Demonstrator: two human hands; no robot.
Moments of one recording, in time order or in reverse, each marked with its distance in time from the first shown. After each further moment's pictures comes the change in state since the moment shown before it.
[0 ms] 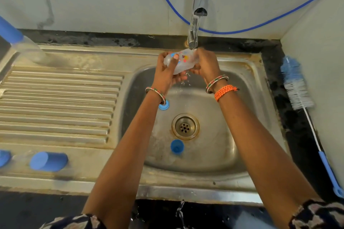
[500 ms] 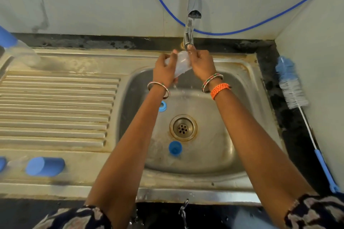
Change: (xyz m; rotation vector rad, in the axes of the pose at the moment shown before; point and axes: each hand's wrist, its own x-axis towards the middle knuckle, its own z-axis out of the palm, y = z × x) left_hand 0.012 0.010 0.016 0.387 0.214 -0.014; right_hand 0.003 -0.001 -0.005 -0.370 0.037 -0.248
